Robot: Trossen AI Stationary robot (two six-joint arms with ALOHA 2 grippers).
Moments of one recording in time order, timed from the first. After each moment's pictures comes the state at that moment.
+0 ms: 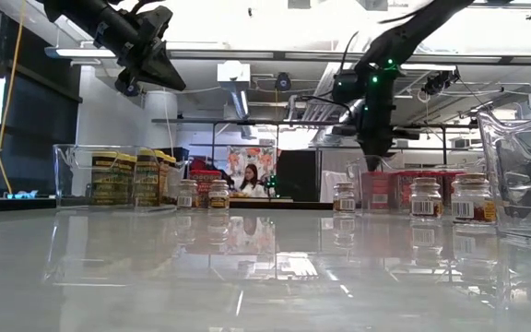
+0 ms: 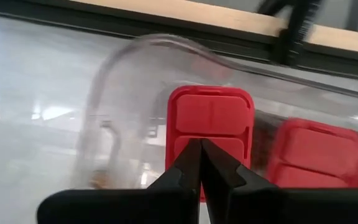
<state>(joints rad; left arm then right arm) 0.36 0.96 0.77 -0.34 -0.14 -0.37 -0.81 1.78 1.36 -0.93 0.14 0.57</state>
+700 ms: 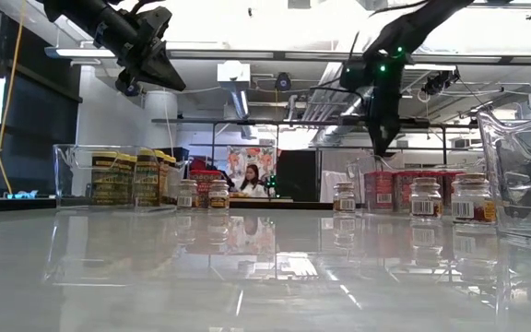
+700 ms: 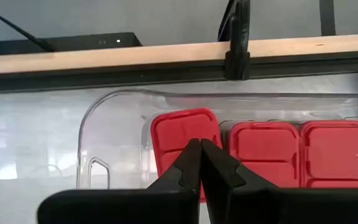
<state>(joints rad) 0.36 0.96 0.77 -0.35 -0.14 -0.34 -0.82 1.69 1.36 -0.91 0.22 0.76</state>
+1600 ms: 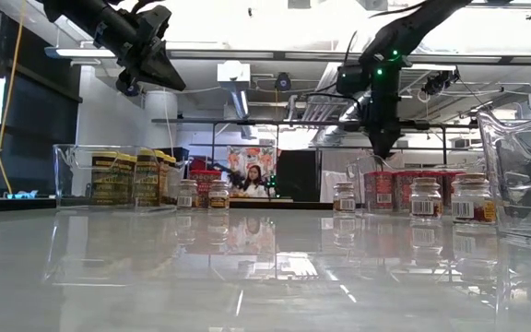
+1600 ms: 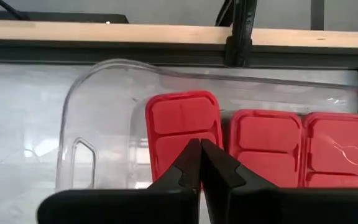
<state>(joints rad) 0.36 0.96 0.77 -0.35 -0.12 -0.34 -0.79 1.71 1.36 -0.95 0.25 0.72</state>
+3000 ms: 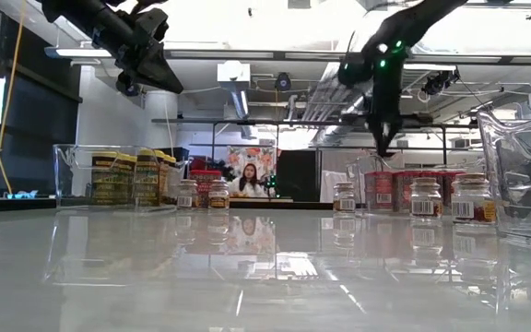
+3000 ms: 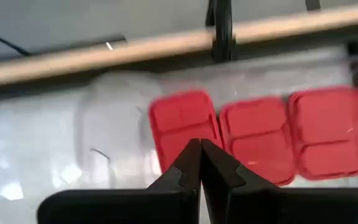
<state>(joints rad) 0.36 0.96 0.77 -0.38 -0.11 -0.27 -0.78 1.67 1.36 -0.97 0.27 0.91</state>
